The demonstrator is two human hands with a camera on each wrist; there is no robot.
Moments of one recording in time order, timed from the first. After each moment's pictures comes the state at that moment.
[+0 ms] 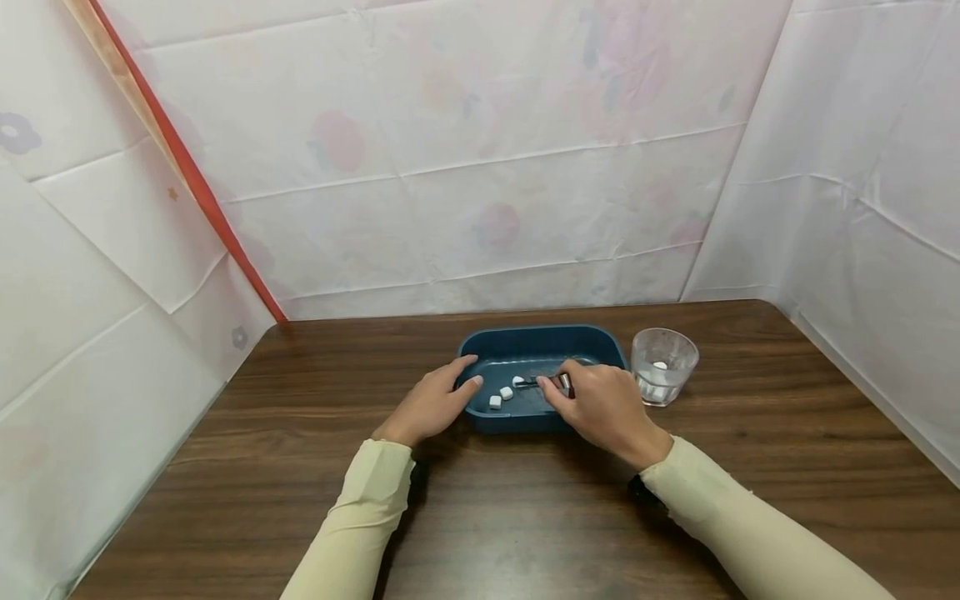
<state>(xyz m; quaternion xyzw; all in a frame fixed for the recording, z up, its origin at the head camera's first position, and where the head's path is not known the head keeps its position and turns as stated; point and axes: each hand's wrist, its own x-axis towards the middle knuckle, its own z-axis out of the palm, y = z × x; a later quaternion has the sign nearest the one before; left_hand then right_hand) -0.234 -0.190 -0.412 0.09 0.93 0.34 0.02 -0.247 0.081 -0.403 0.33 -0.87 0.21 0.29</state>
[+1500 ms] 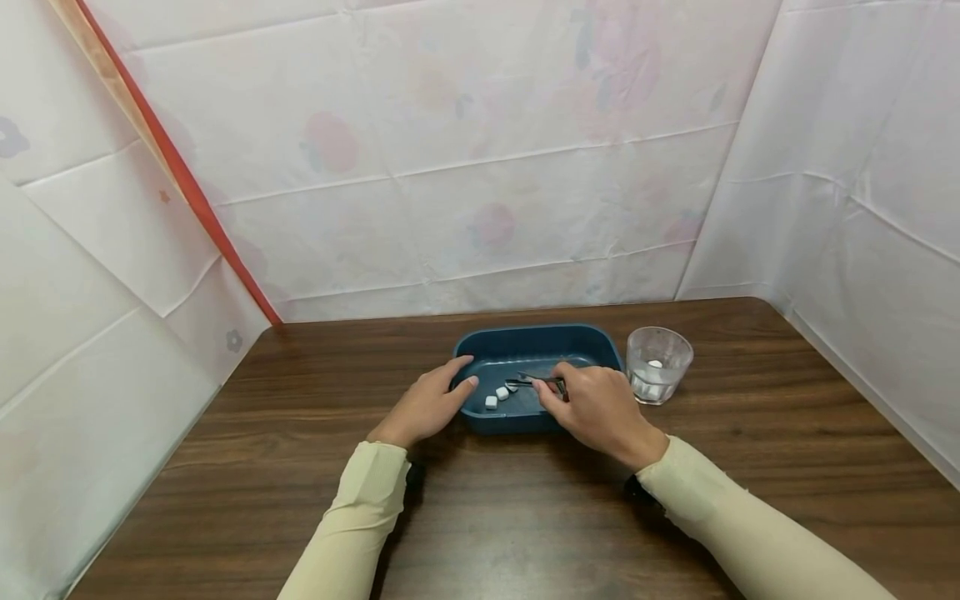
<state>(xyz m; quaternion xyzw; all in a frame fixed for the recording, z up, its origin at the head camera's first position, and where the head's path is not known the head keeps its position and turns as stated) -0.235 -0.190 -0.413 0.09 0.93 0.34 0.03 -0.243 0.081 -0.402 0.35 -0.87 0.21 0.28</state>
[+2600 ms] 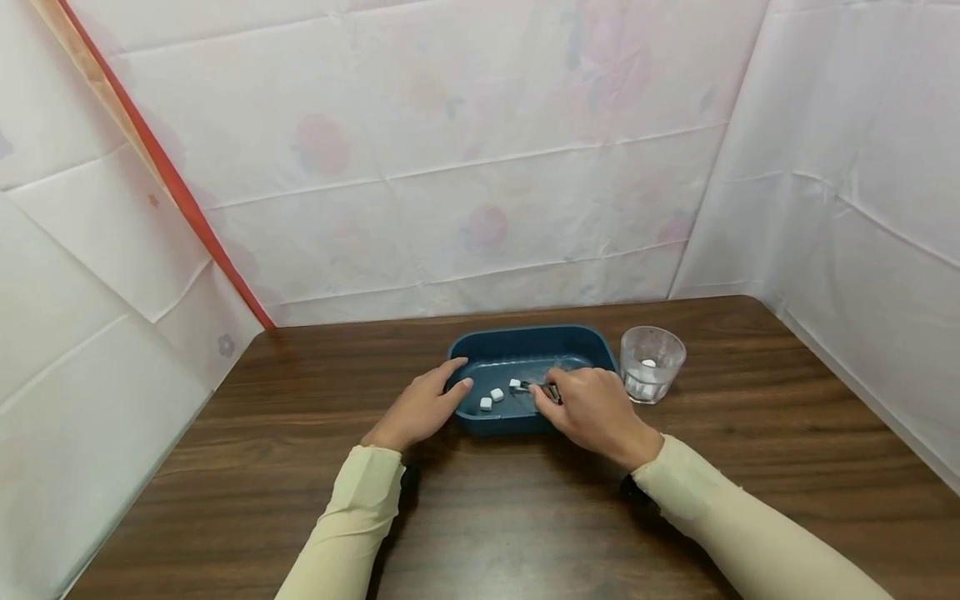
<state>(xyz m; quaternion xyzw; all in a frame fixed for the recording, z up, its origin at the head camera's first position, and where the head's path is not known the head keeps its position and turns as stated) -0.236 -0.191 -0.413 0.09 0.93 0.34 0.04 -0.246 0.082 -0.404 0.36 -0.87 0.18 0.29</state>
